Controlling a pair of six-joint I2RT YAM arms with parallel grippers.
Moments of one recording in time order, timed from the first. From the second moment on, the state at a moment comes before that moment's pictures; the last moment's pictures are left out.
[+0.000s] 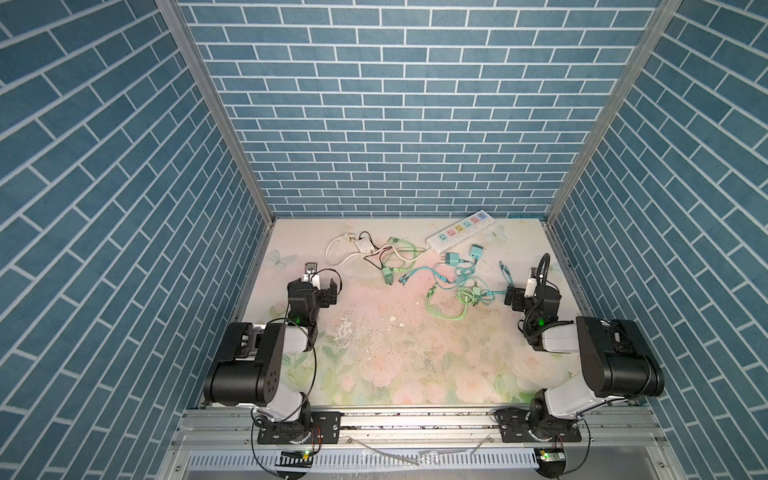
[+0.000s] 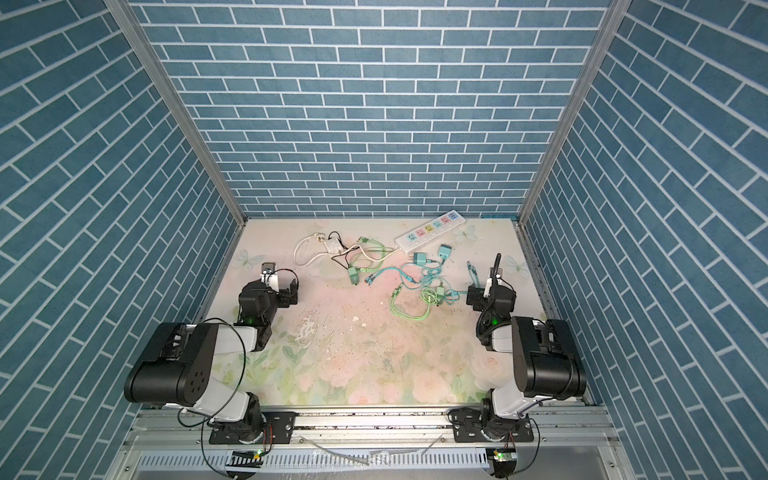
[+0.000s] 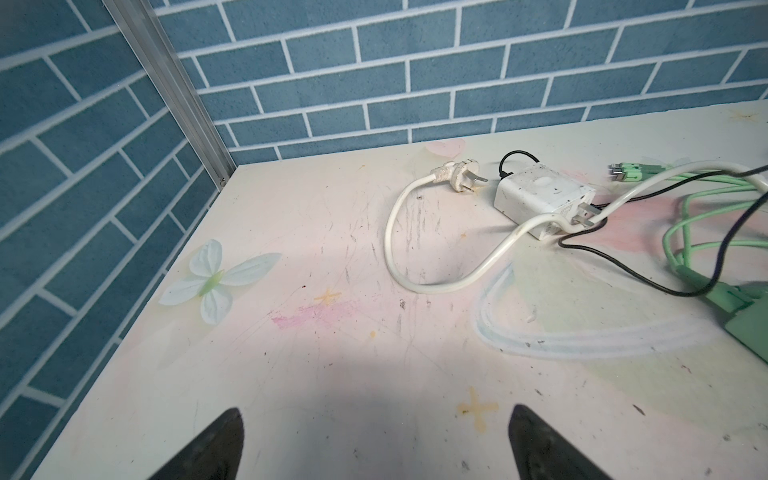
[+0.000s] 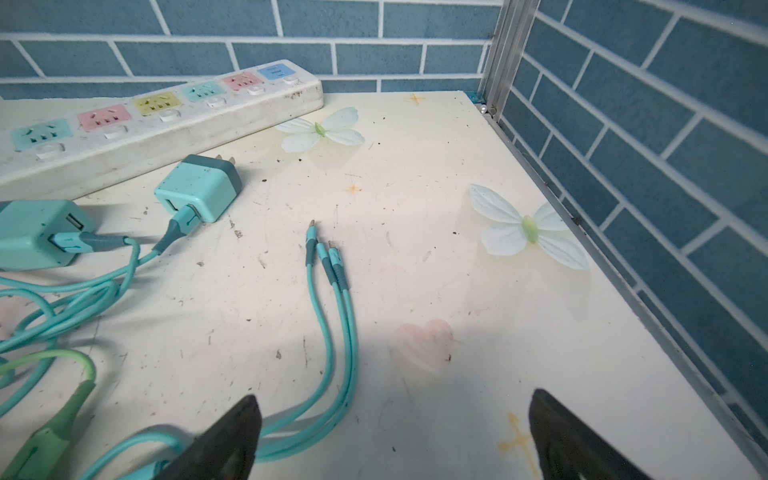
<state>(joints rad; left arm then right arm) -0.04 1.53 0.38 0.79 -0.11 0.08 -0.01 1.55 0.36 0.79 0.10 -0.02</state>
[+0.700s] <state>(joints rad) -0.06 1.36 0.78 0.07 -0.19 -0.06 0.08 1.37 0.73 0.17 0.24 0.04</state>
